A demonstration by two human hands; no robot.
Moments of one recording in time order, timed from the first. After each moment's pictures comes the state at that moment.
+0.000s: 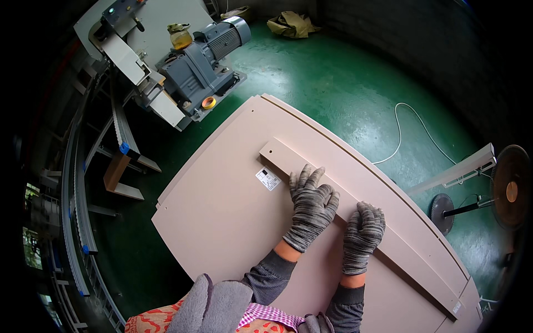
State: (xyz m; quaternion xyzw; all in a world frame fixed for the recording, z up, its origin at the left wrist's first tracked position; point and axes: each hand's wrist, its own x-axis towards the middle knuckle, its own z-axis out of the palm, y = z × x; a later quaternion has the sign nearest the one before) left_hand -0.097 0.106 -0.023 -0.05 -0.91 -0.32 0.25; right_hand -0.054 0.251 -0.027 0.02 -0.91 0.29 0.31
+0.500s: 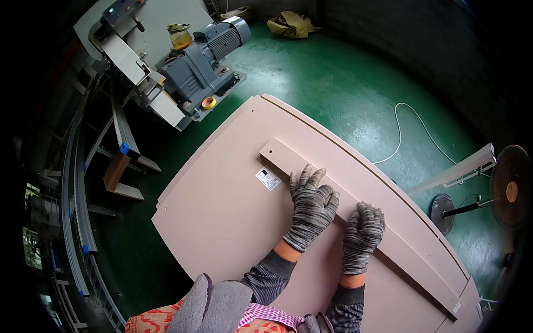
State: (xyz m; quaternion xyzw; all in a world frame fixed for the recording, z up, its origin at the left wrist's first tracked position) left_hand -0.097 0.105 -0.025 -0.06 -0.91 -0.33 0.25; right_hand -0.054 0.249 -0.027 0.01 -0.90 0.30 0.31
